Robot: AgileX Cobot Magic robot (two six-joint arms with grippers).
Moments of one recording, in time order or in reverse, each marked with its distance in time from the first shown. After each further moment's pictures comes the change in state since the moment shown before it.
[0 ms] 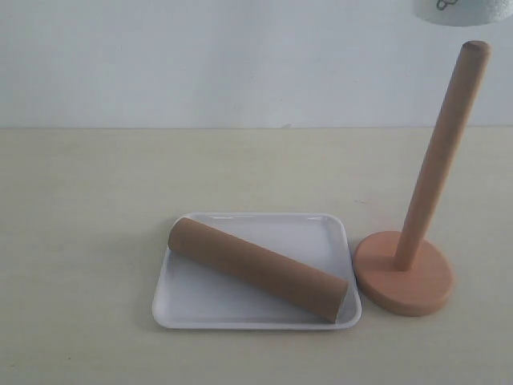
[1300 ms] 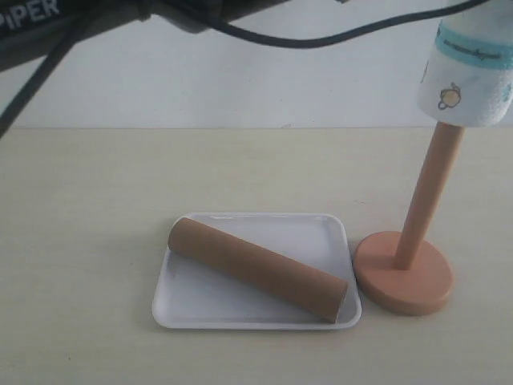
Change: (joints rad) left arm -0.021 0.167 -0.002 -0.034 -0.022 0.071; right arm 0.000 0.000 0.000 0.002 0.000 0.000
